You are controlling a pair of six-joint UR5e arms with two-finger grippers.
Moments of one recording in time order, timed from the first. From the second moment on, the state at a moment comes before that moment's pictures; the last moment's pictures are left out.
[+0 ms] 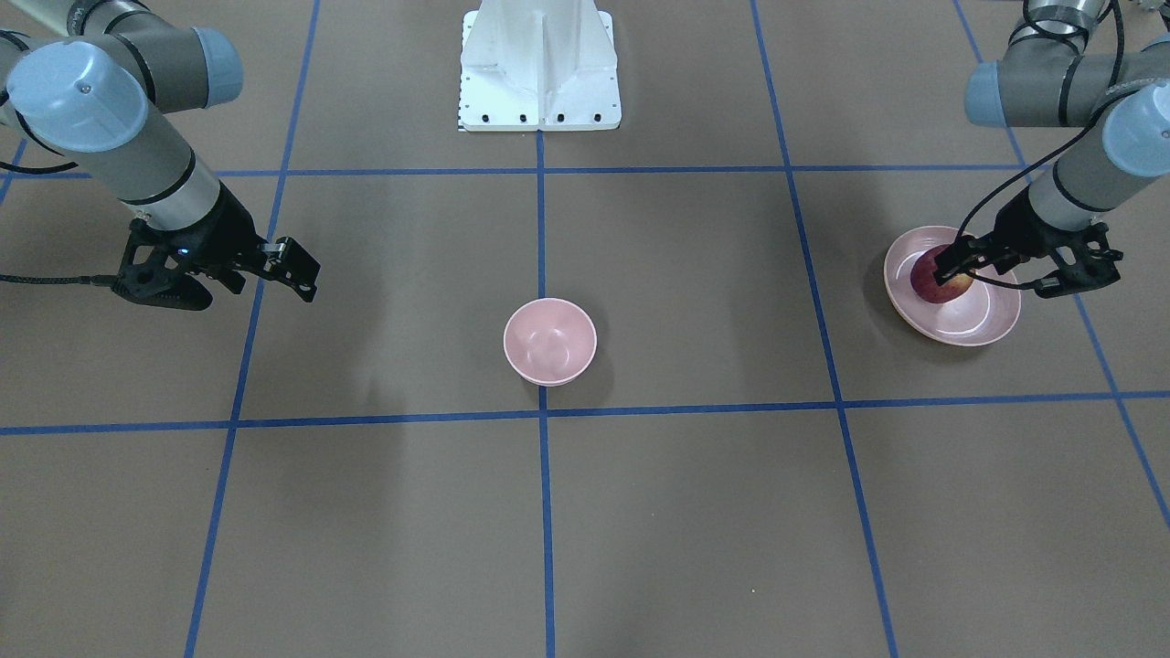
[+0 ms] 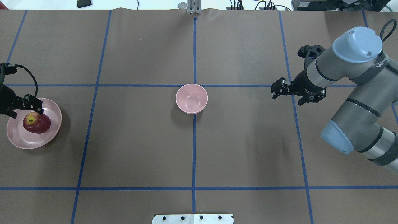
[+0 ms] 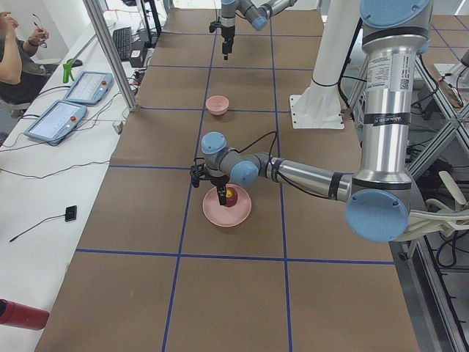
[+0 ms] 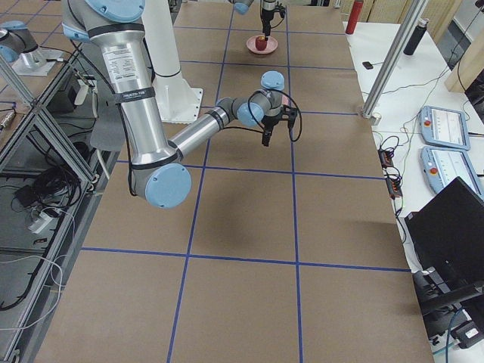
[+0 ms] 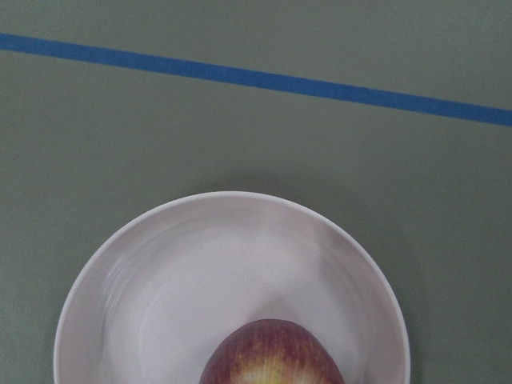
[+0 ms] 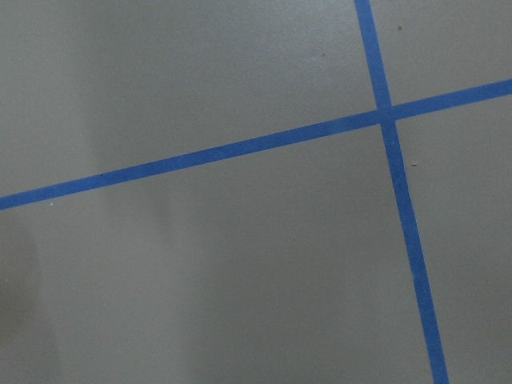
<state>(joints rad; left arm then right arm) -1.00 -1.56 -1.73 -1.89 -2.24 -0.88 0.82 -1.29 1.86 -1.42 2.14 1.20</state>
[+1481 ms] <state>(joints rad) -0.93 -1.57 -1.68 -1.92 -2.25 -0.89 0.82 -1.29 1.85 -1.42 2.13 1.20</state>
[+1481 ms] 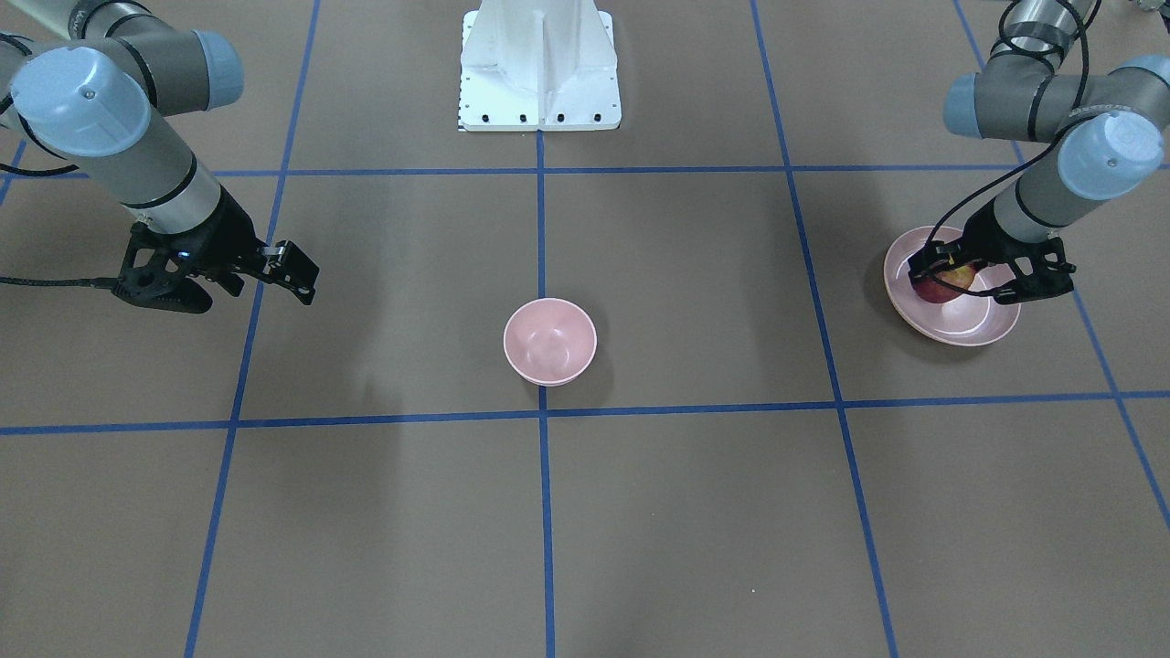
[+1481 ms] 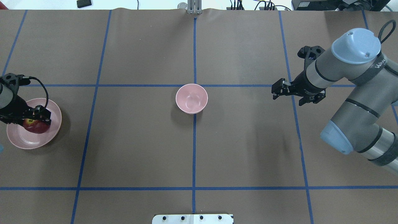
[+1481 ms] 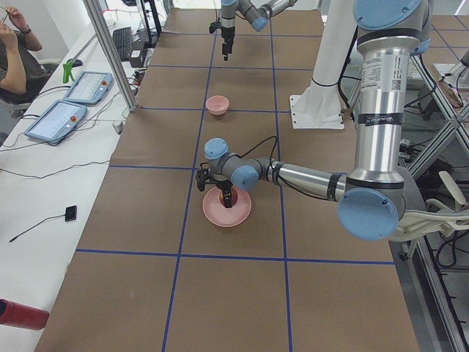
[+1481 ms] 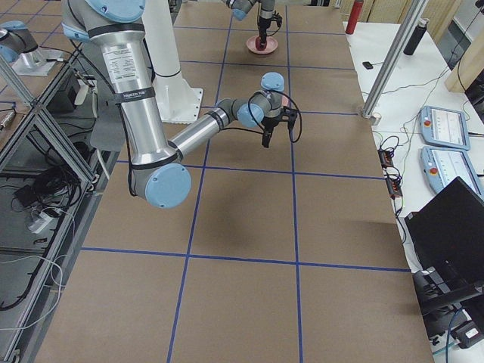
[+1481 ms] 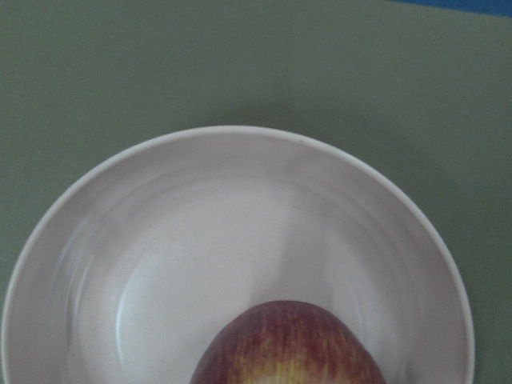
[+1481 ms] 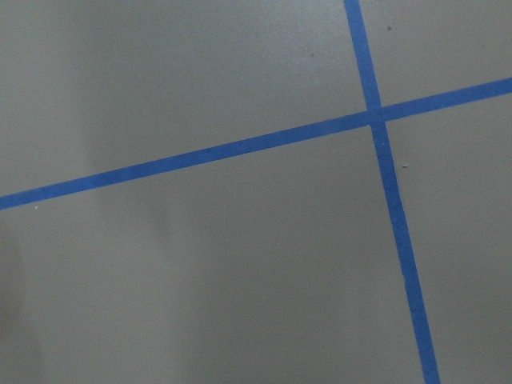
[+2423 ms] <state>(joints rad) -1.00 -1.68 -1.92 -1.57 -2.41 -0.87 0.82 -1.29 1.85 -1.42 2.13 1.20</state>
